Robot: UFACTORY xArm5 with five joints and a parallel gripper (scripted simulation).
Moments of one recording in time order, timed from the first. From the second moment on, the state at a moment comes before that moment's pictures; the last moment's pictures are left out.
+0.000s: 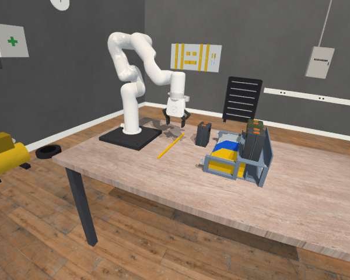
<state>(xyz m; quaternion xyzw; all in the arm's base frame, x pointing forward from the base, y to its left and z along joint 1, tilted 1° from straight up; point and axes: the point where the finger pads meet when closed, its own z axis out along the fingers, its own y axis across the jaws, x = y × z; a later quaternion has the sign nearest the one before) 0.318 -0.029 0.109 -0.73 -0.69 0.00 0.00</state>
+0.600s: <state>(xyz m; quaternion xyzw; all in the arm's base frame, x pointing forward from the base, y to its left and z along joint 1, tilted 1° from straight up) 0.363 -0.049 0.109 -0.73 -0.69 0.00 0.00</state>
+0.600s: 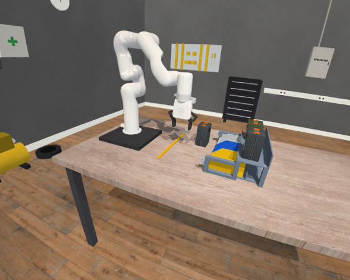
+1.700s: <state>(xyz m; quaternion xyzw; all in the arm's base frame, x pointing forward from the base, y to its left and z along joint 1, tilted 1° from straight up) 0.441 -0.084 0.108 -0.73 -0.69 0.00 0.00</state>
